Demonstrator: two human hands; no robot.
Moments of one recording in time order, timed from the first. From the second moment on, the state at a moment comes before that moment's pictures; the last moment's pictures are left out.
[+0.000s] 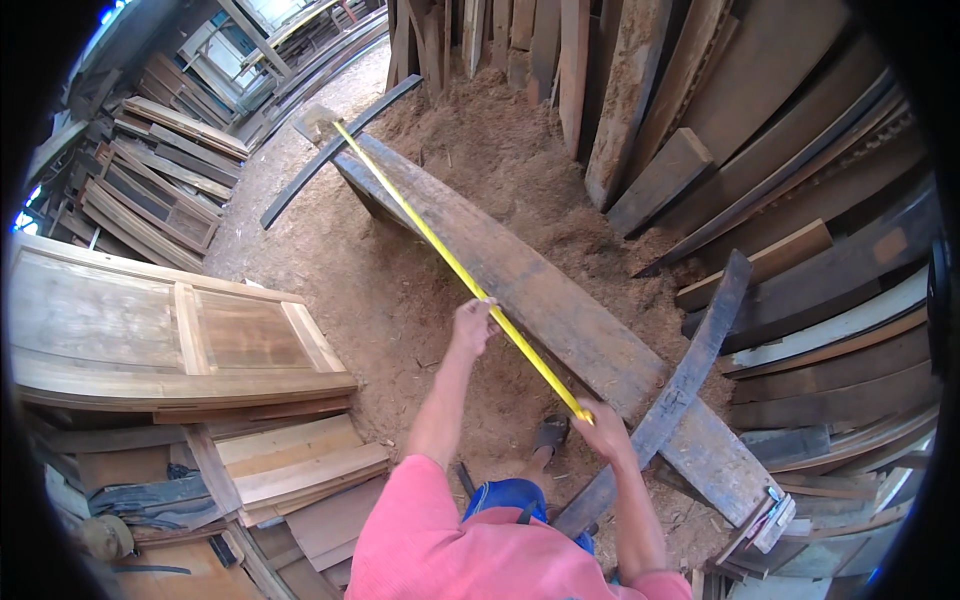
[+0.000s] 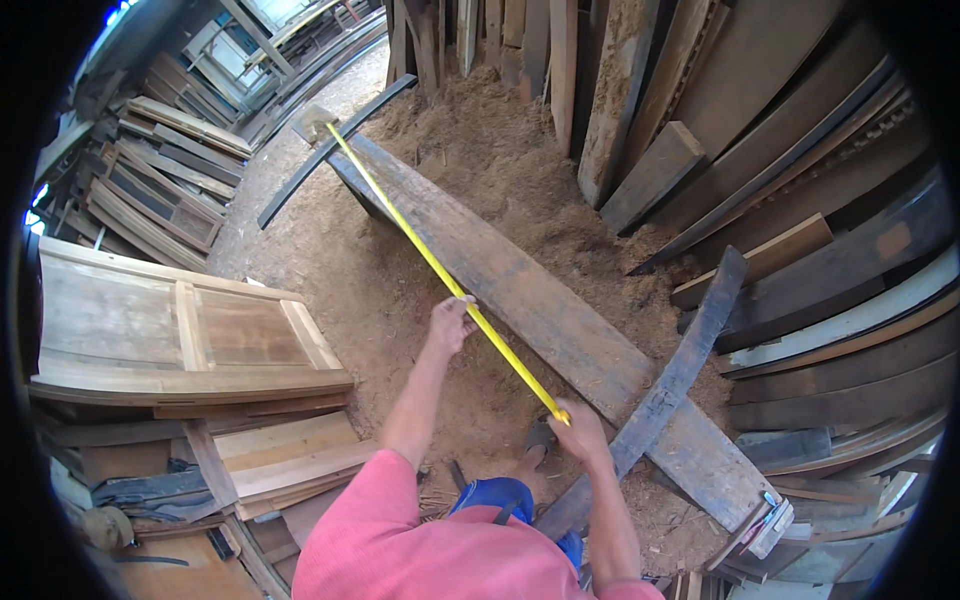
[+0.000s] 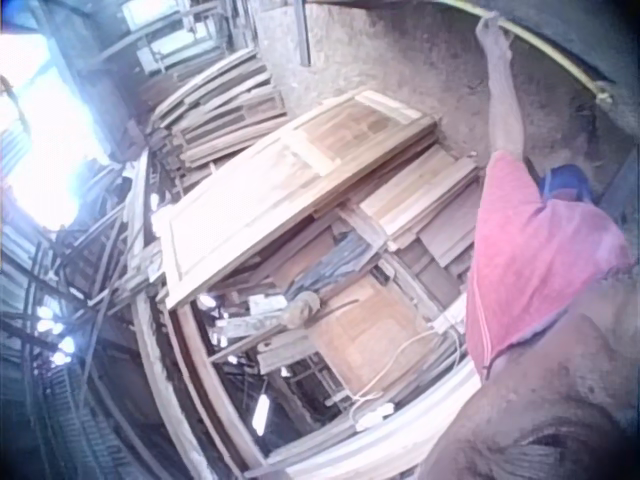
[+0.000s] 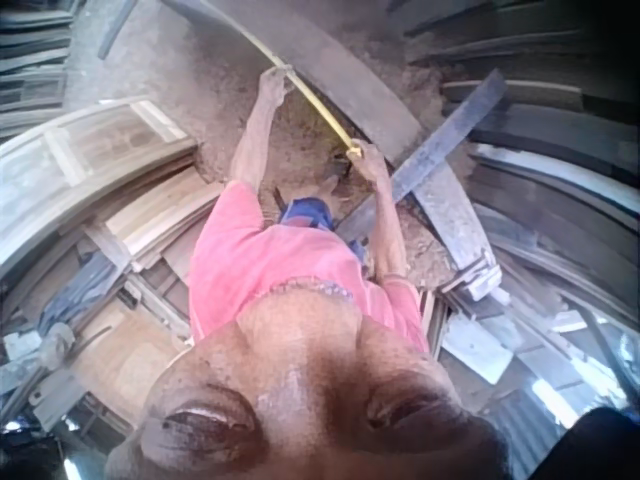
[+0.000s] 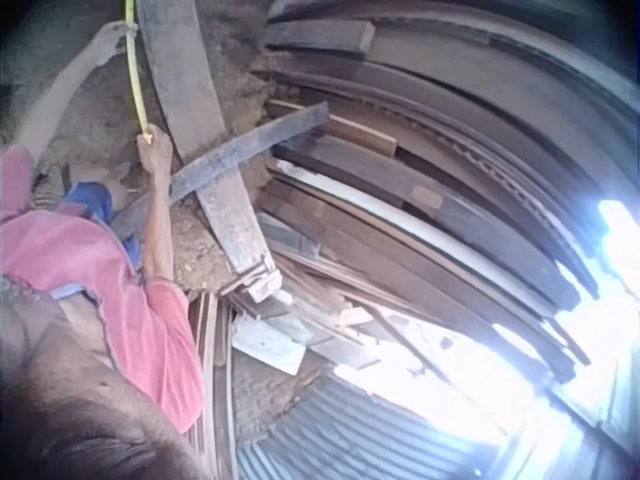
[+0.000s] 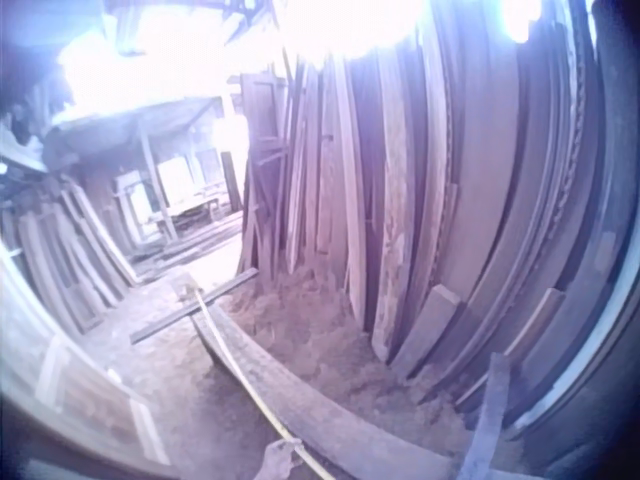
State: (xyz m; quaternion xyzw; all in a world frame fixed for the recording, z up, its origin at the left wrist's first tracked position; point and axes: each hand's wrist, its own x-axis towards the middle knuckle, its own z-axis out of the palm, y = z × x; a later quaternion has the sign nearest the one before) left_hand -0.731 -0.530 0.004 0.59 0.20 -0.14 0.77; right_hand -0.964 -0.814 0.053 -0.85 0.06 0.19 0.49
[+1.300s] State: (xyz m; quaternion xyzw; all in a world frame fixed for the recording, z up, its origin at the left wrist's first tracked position) left_hand -1.038 -0.880 -0.054 0.97 -0.18 -0.17 0.08; right_hand -1.188 -1.026 0.062 -0.93 0.26 0.09 0.25
